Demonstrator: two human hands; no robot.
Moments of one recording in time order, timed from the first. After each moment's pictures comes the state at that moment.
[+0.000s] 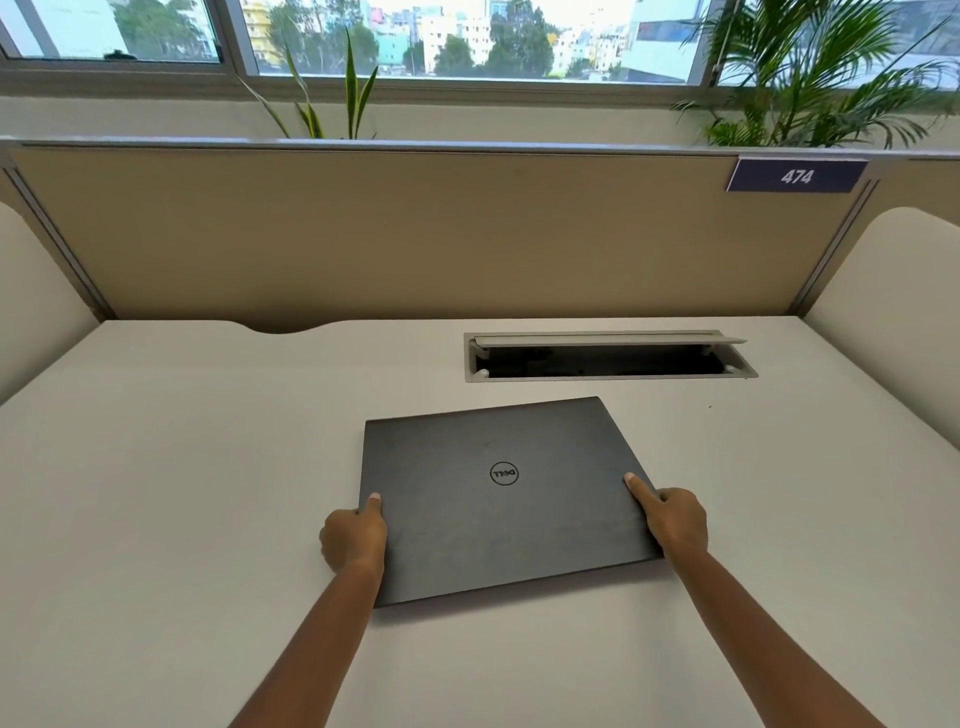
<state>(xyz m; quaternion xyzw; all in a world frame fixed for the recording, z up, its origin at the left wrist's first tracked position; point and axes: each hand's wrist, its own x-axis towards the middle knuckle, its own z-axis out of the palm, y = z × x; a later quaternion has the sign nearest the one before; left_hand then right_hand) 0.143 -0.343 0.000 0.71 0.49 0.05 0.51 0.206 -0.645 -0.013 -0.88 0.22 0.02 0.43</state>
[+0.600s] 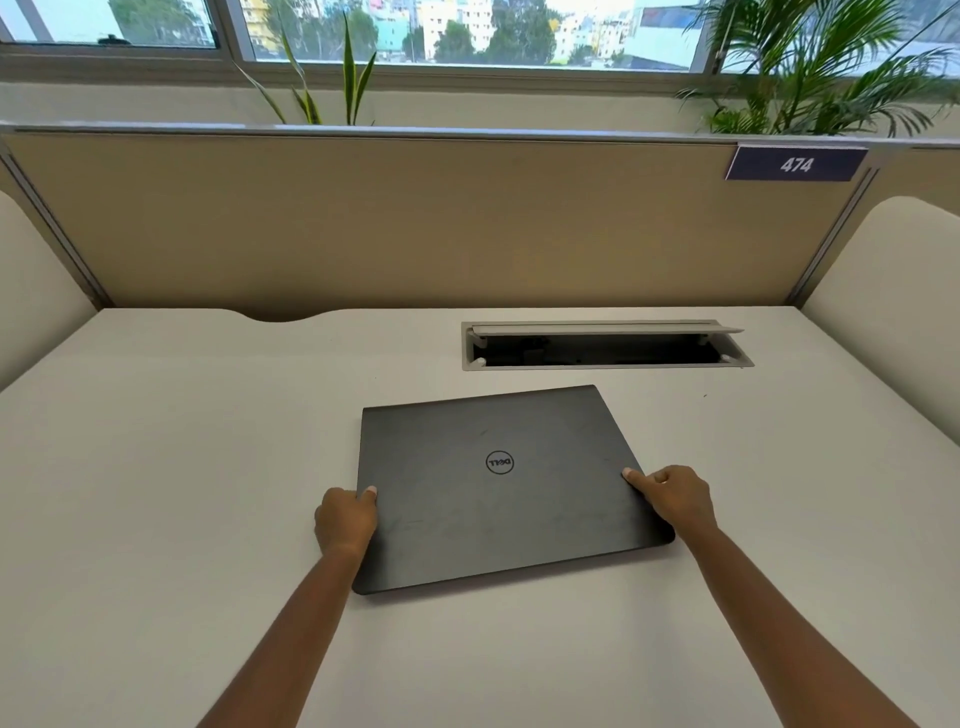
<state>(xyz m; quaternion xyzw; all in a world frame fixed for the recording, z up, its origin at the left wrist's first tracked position) 0.137 -0.331 0.001 0.80 0.41 0.01 0.45 0.216 -0.659 -0.004 -0.92 0.17 0.07 0.34</state>
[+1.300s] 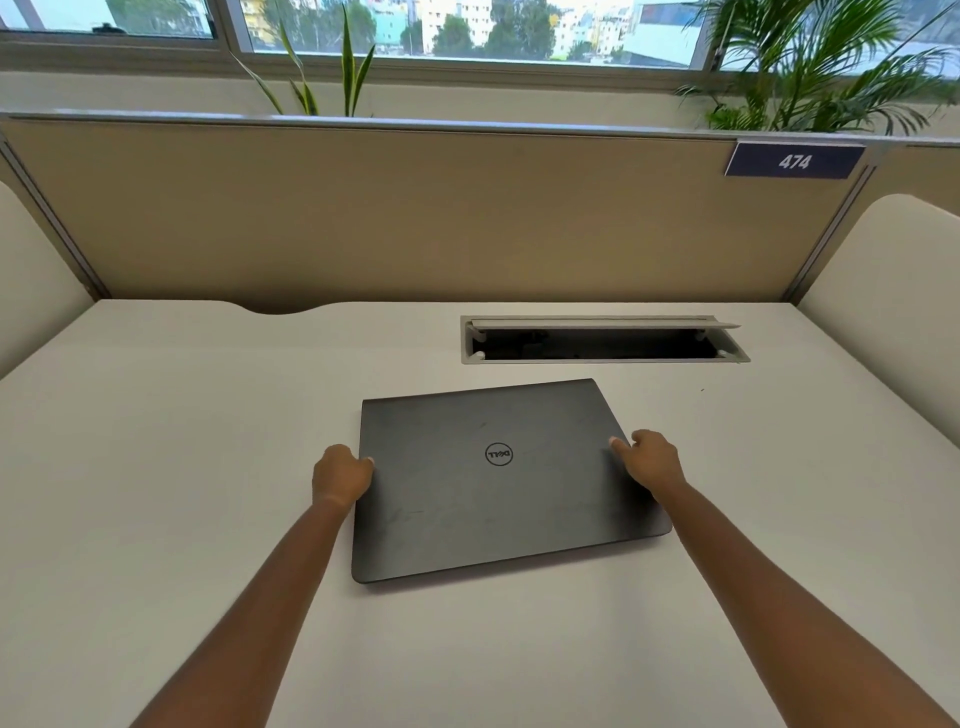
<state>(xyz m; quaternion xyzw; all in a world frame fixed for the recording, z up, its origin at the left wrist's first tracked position) 0.159 -0.316 0.023 0.85 0.34 -0.01 0.40 0.233 -0.633 0.013 -0.92 0.17 0.09 0.35</state>
